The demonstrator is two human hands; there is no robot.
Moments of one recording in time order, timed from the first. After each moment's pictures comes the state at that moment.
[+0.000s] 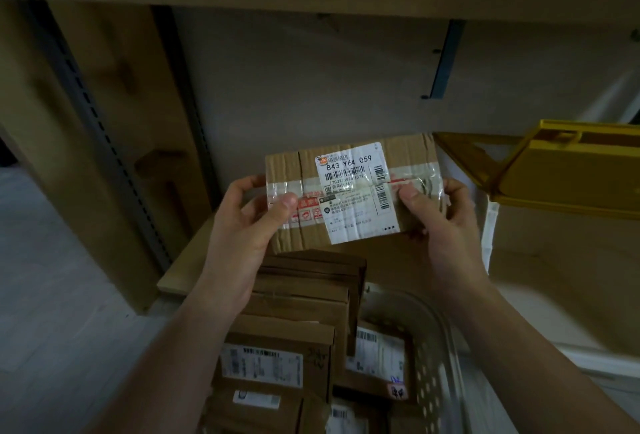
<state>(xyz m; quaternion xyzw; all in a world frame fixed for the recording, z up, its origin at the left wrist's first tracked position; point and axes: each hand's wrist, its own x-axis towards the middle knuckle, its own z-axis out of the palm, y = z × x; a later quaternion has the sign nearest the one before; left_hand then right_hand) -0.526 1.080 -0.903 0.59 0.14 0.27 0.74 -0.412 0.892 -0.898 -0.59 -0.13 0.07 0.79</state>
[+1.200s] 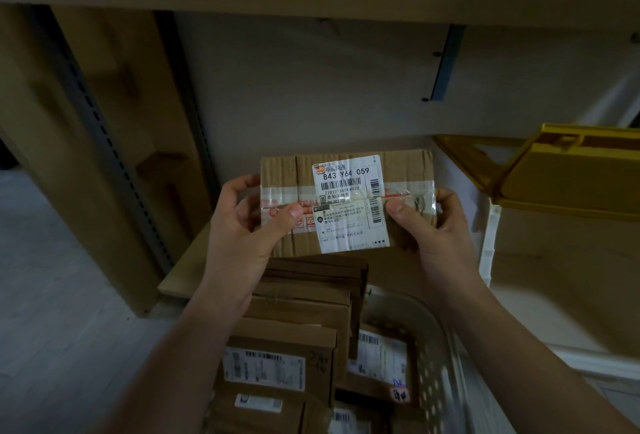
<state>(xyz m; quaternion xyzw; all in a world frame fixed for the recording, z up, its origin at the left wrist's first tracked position) -0.526 1.081 -0.903 0.62 0.13 0.33 0.70 -0.418 0.897 -0.900 -0.60 -0.13 0.08 0.79</state>
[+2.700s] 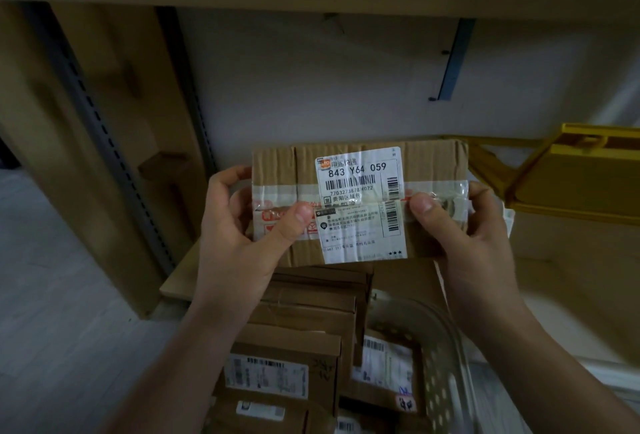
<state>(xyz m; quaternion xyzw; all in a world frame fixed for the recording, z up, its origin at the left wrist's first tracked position) -0.539 1.073 -0.894 0.66 0.08 0.38 0.64 -0.432 0.885 -0.886 -0.59 -0.18 0.05 0.79</state>
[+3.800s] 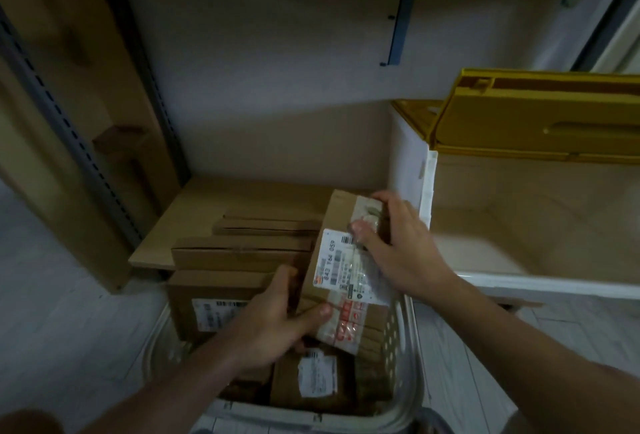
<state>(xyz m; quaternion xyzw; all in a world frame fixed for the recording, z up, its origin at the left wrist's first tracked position) -0.577 1.013 -0.991 0.80 0.12 -0.11 0.58 -0.436 0.833 -0.948 -0.87 -0.25 0.04 0.41</state>
